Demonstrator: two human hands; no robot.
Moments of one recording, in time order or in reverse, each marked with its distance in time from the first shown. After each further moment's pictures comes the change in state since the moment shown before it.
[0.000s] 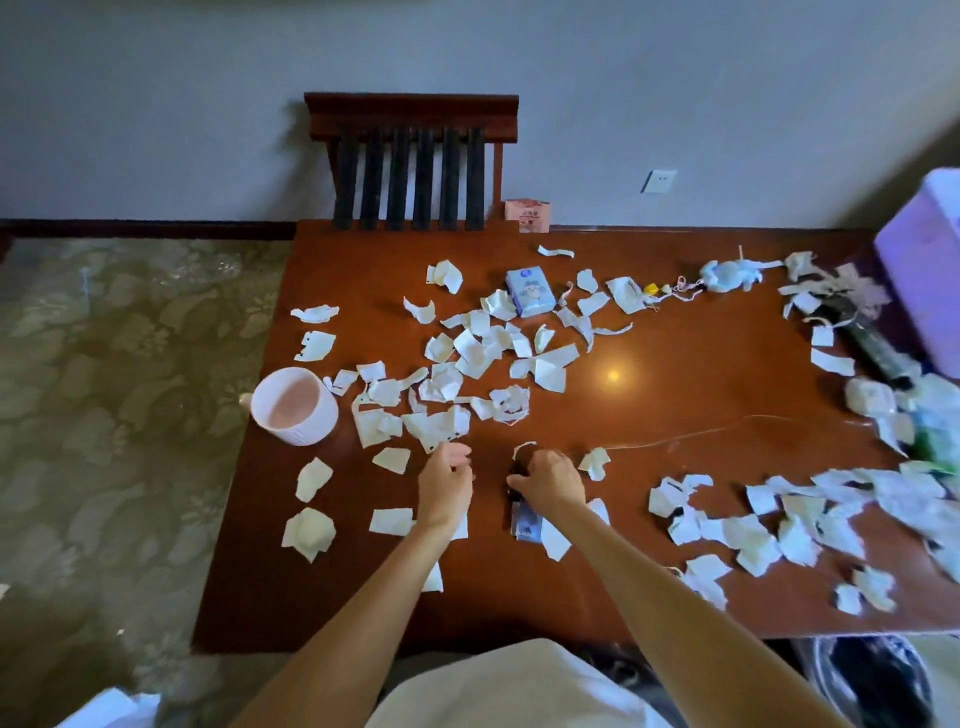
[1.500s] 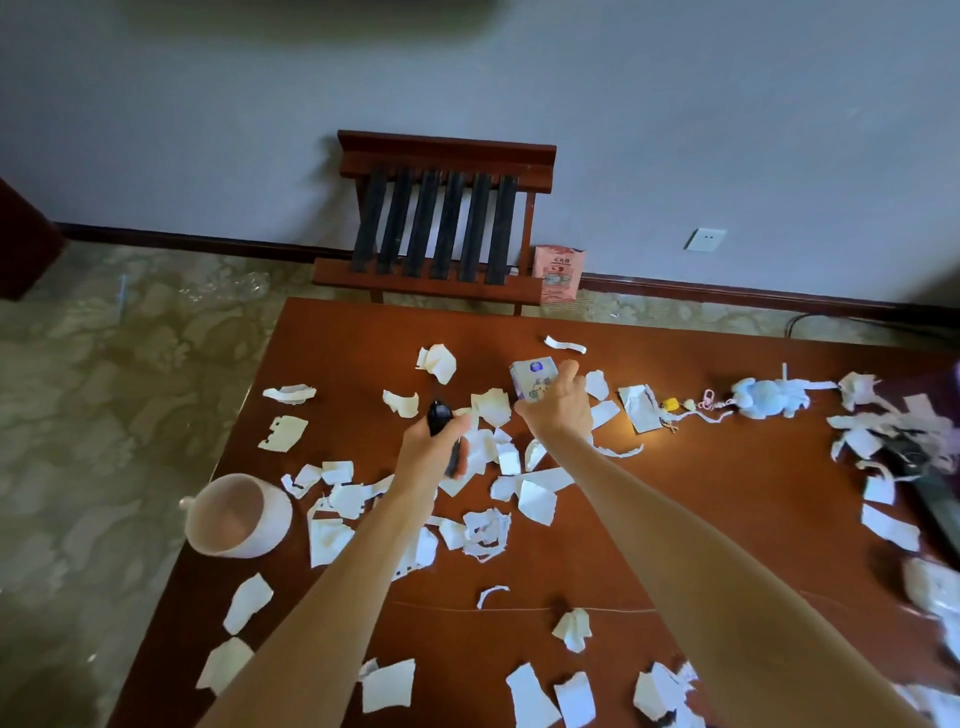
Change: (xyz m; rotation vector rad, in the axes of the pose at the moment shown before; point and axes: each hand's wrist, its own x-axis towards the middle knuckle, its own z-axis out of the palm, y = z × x) left_hand 0.102 0.146 -0.004 -0.425 -0.021 -0.124; right_hand 0.170 -0.079 -0.134 0.188 0.312 -0.103
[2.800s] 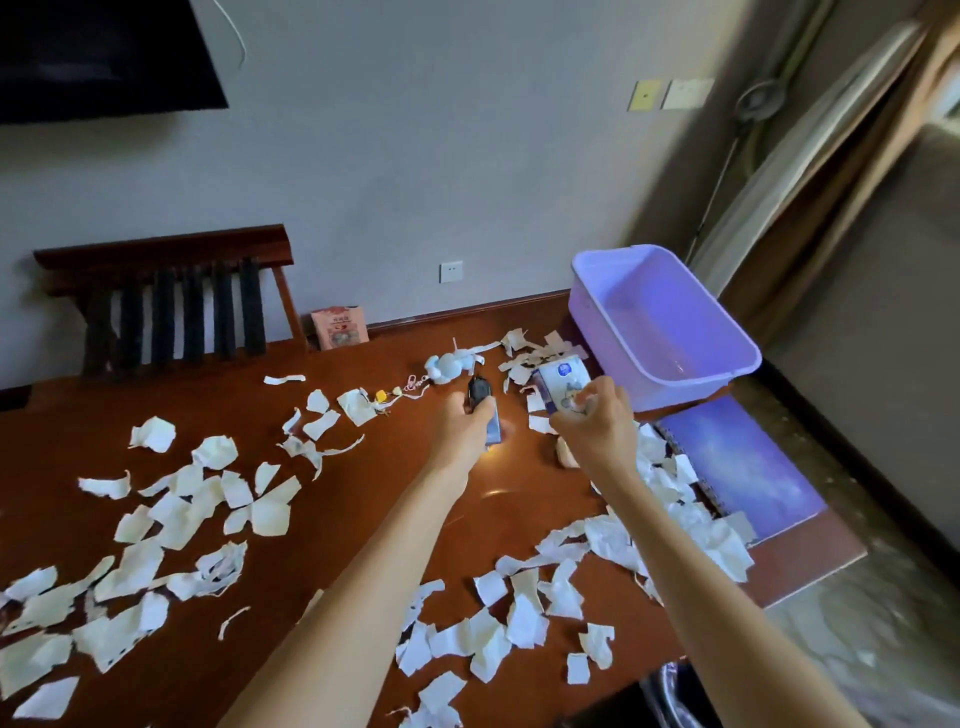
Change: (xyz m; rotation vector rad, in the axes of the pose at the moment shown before) left_hand -0.180 -0.011 0.292 0.295 -0.411 0.301; right_hand -0.141 0.252 -0.277 0.258 0.477 0.150
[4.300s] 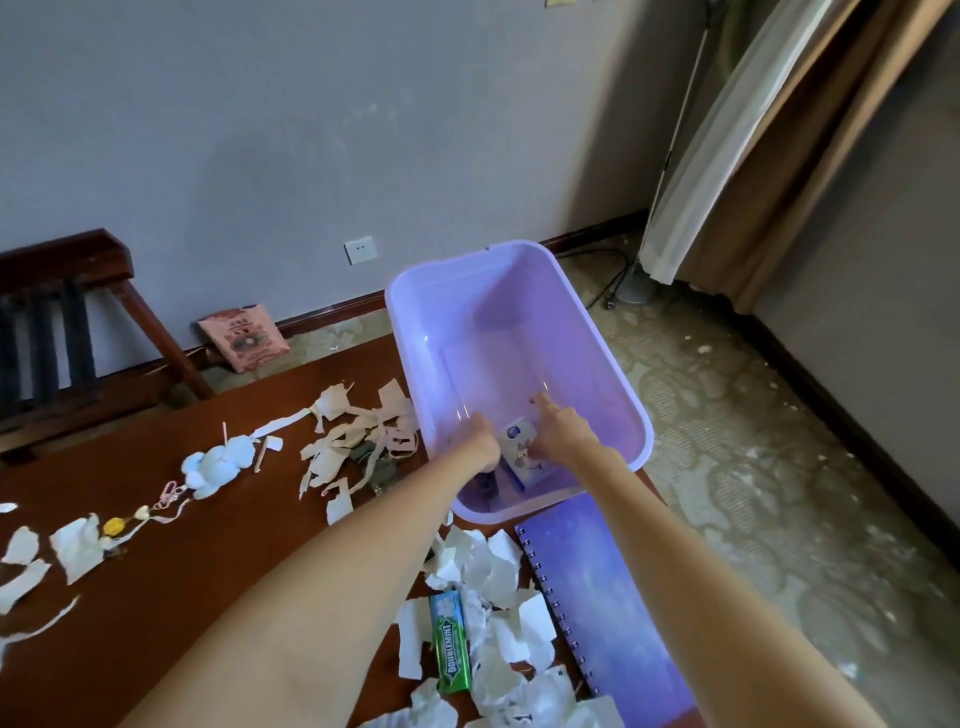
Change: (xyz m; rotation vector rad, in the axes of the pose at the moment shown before) left_hand 0.208 0.040 0.320 1.195 -0.318 -0.146; right_hand 0.317 0.184 -0.054 -0.450 -0.605 0.094
